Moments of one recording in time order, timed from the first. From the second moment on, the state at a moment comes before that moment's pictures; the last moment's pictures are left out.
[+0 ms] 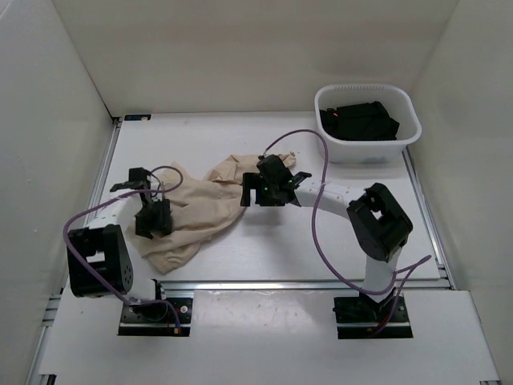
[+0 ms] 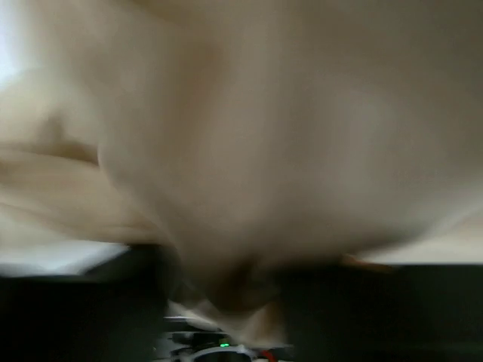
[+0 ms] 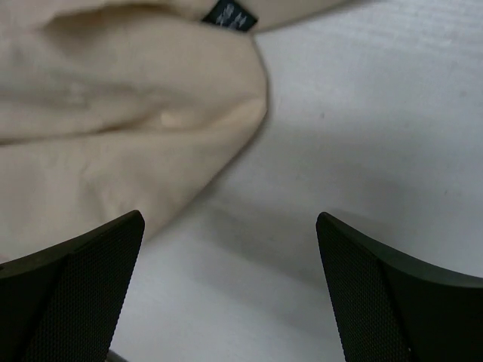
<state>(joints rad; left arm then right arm) 0.13 1.42 0.86 -0.80 0.02 -0.01 0.80 1.84 1.22 -0.25 -0.04 0.61</state>
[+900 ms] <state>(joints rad) -0.56 1.51 1.33 -1.05 0.27 0.00 0.56 2.64 2.43 -0.45 -0.25 0.82</state>
